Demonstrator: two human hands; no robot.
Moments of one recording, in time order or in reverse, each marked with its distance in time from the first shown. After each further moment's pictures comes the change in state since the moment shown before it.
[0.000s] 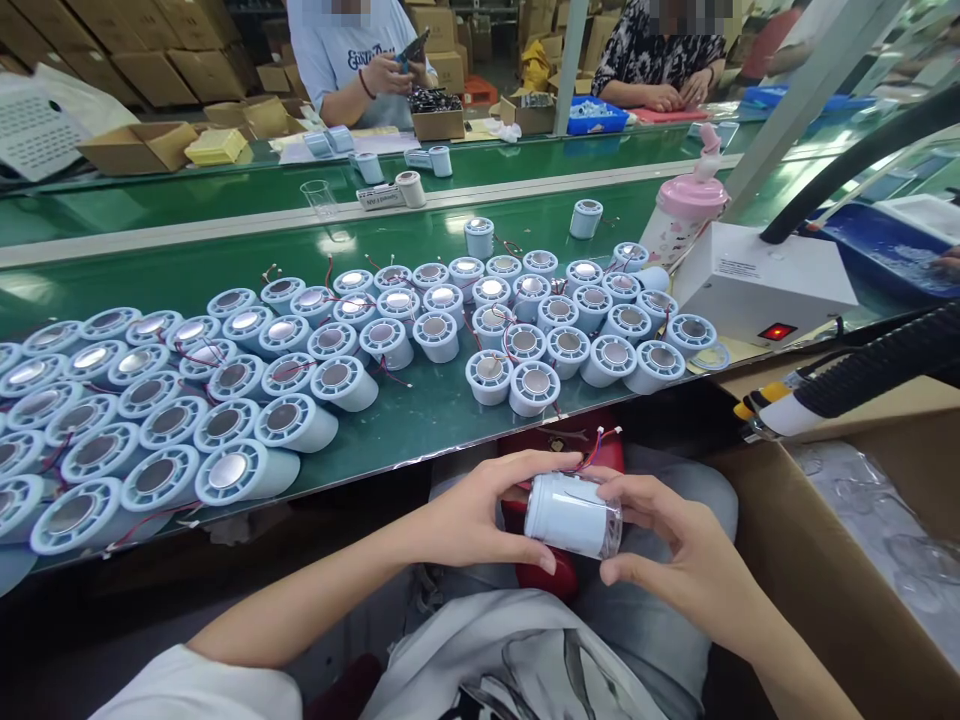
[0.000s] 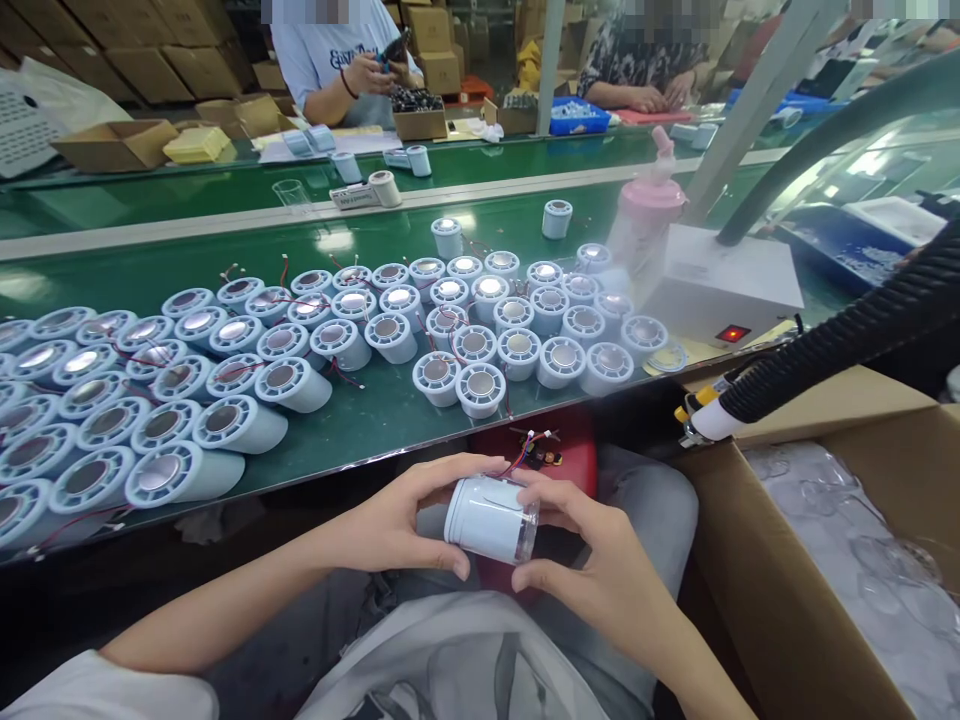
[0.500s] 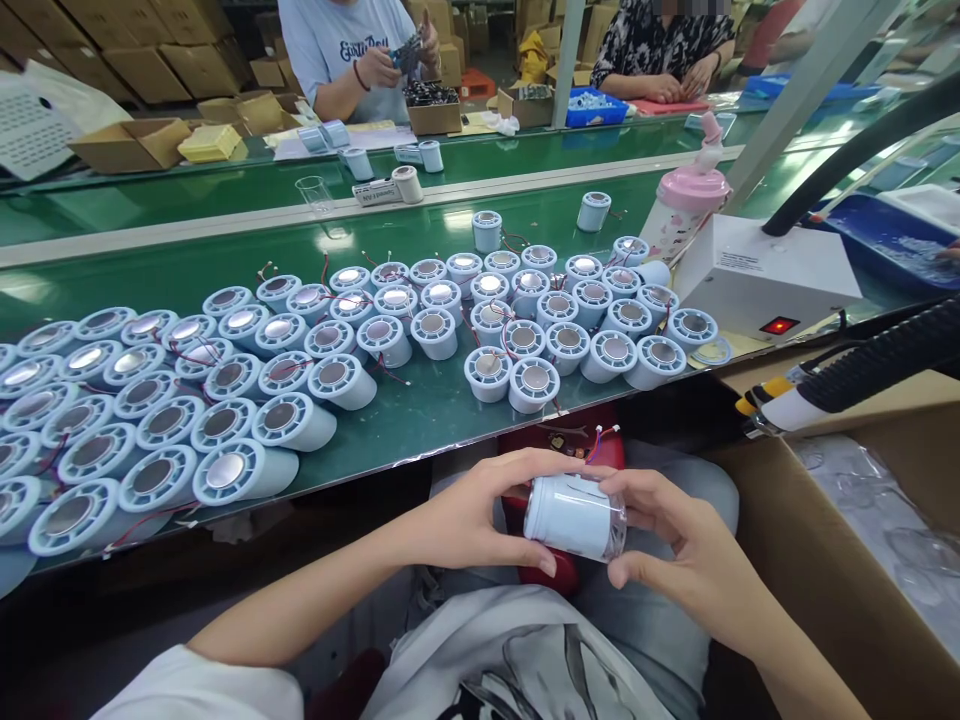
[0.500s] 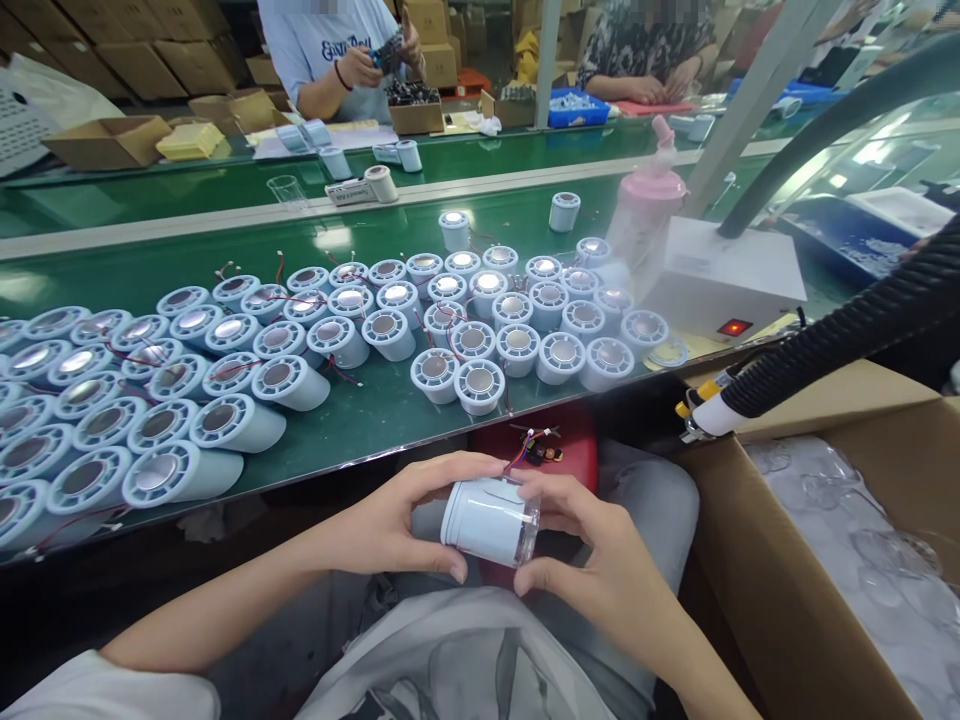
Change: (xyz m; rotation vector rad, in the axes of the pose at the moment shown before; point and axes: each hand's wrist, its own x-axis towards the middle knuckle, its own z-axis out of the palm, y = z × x) left_hand -0.001 0.003 -0.003 0.153 0.003 0.088; right_hand -0.001 -0.004 0.001 0.058 0.006 0.041
